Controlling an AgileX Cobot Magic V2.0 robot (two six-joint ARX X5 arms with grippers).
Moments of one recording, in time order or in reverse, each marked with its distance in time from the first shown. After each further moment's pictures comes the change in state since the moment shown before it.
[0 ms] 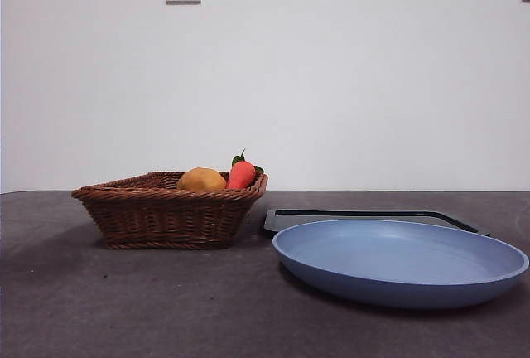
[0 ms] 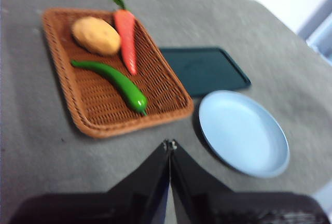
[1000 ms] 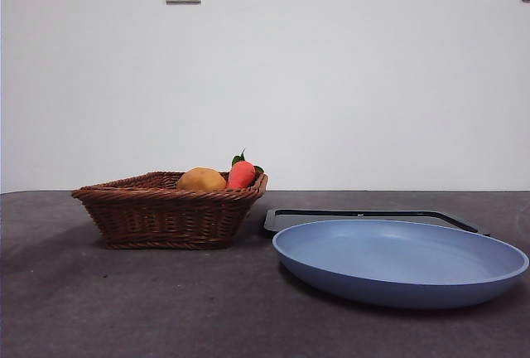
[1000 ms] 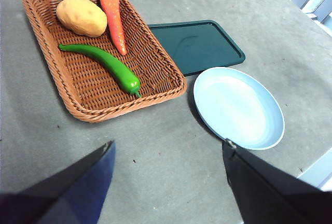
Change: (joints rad) left arm 0.000 0.030 0.051 -0.106 0.020 0.096; right arm 0.011 0.187 0.070 -0.177 0.001 -0.108
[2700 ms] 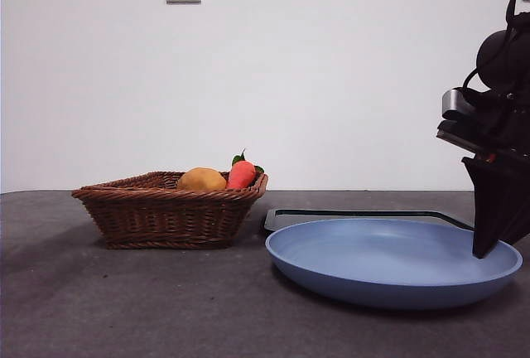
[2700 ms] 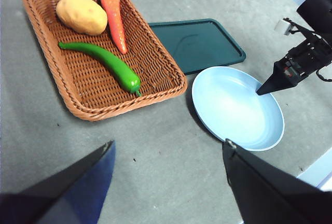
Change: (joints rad) left arm 0.000 0.013 0.000 0.000 0.000 0.000; right arm 0.052 0.774 0.000 0.350 0.028 0.011
